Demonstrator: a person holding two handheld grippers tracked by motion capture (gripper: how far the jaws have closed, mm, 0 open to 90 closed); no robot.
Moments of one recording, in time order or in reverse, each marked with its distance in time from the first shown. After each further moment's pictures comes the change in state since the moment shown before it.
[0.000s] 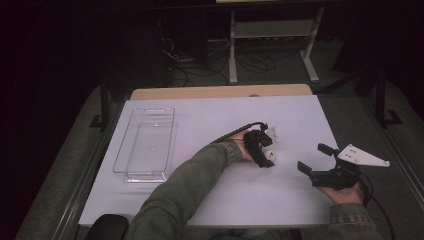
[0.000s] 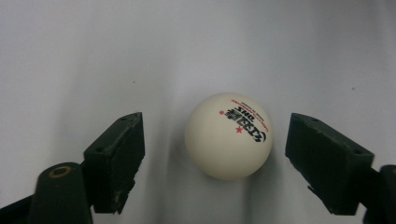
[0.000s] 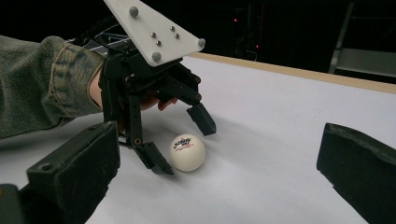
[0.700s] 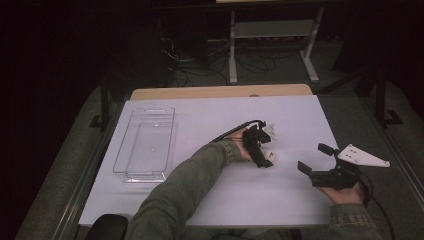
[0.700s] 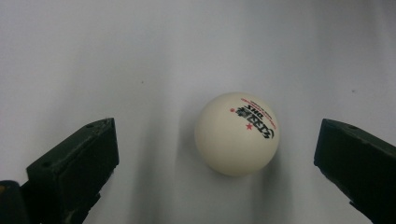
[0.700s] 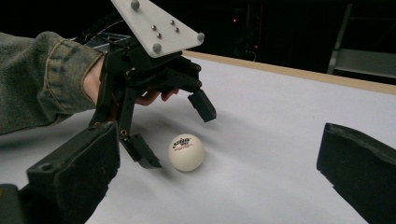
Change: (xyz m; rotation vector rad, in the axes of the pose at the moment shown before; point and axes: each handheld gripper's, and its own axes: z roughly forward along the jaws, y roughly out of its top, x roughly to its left) left arm 0.006 -0.002 -0.002 -0.020 -0.005 -0.011; right arm 0.000 0.000 0.000 0.001 -0.004 -0.005
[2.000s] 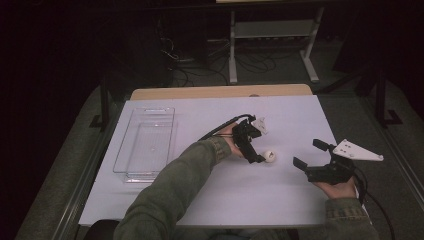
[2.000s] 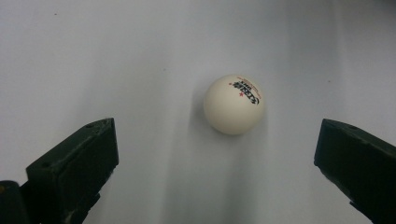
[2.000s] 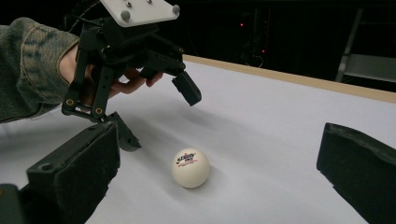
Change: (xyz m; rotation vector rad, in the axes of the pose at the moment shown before) left arm -0.004 -0.007 -0.041 -0.025 0.046 -0.020; right arm -0.001 0.007 0.013 -0.016 0.030 -0.003
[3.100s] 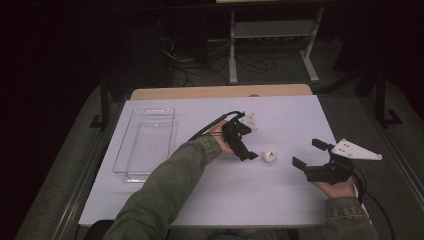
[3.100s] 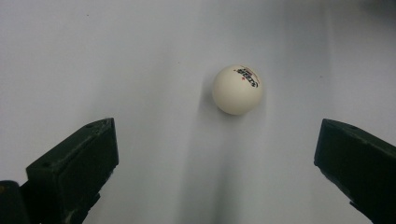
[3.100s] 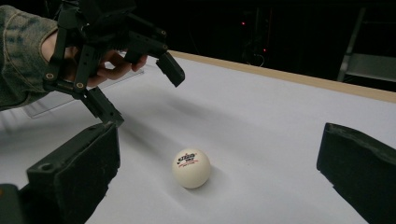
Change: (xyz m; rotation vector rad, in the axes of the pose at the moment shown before) left arm 0.000 -0.013 -0.029 -0.042 0.036 -0.025; right arm 0.000 0.001 0.003 0.006 0.005 -0.008
